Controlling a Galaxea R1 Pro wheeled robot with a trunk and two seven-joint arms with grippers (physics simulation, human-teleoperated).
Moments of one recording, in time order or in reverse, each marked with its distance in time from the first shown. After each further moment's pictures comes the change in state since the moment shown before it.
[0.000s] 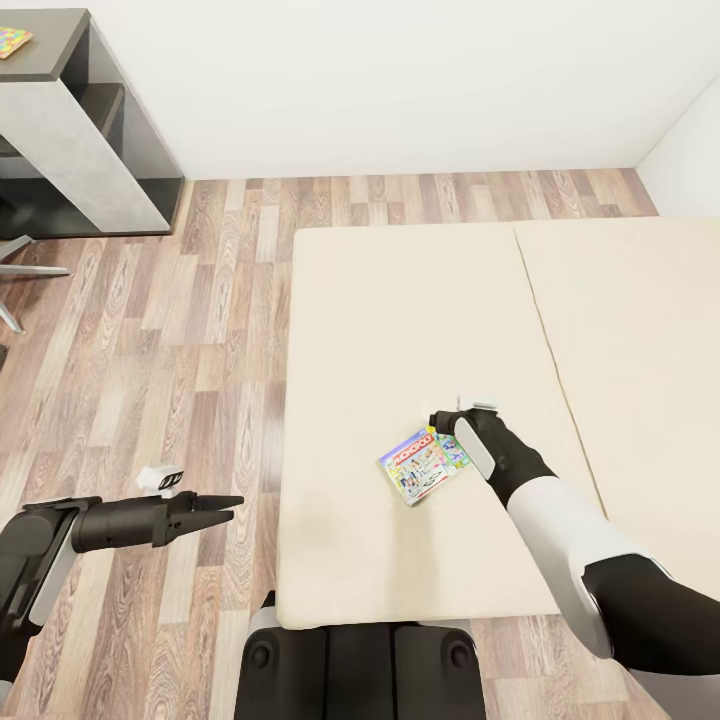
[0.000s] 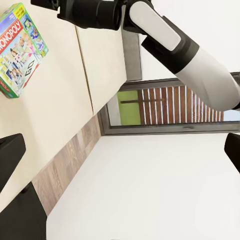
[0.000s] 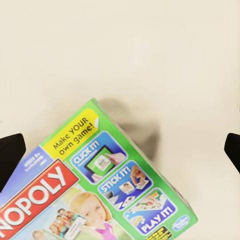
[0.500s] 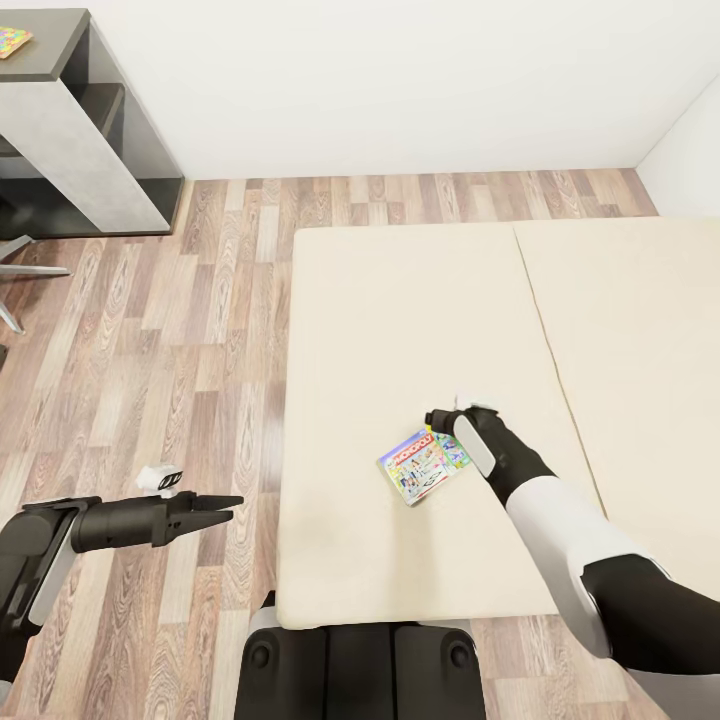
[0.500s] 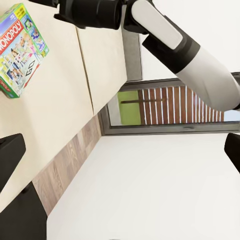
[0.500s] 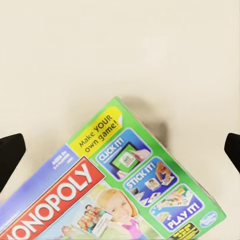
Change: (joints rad) left arm 0.000 0.001 0.001 0.000 0.000 0.000 0.000; right arm 0.000 0.005 -0.010 -0.006 -0.061 0.000 0.017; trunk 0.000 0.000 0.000
